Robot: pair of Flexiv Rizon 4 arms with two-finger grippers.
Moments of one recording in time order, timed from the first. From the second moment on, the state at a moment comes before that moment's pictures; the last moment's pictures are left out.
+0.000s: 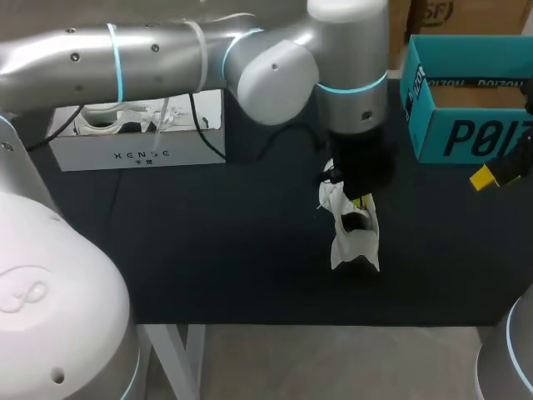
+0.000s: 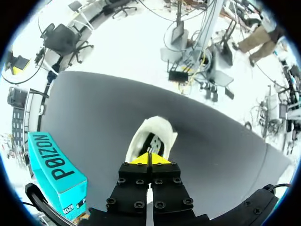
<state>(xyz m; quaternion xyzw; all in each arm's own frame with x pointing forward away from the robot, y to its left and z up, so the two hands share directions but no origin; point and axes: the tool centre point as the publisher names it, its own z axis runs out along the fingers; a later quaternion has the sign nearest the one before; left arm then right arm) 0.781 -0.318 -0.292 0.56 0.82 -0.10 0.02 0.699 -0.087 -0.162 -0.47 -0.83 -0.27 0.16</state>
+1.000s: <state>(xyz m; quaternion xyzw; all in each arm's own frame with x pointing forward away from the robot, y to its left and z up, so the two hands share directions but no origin) 0.741 -0.295 -0.289 0.38 0.91 -0.15 0.00 0.699 -0.087 -0.162 -0.47 -0.83 -0.27 0.16</state>
